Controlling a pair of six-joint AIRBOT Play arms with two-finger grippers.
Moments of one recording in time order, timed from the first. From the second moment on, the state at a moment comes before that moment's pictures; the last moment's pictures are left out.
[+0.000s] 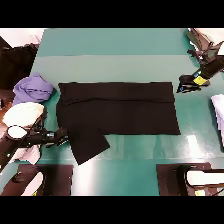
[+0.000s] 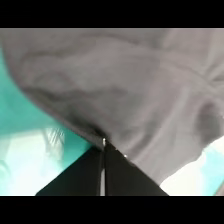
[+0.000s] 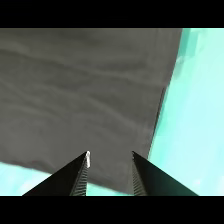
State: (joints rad) left arm 0.11 -0.77 0.29 0.83 -1.06 -1.50; right arm -0.14 -1.49 1.56 -1.35 1.66 1.47
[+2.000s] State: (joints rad) left arm -0.02 -0.67 0.62 0.80 -1.27 -1.44; right arm -0.62 -0.89 0.75 -1.18 1.45 1.33
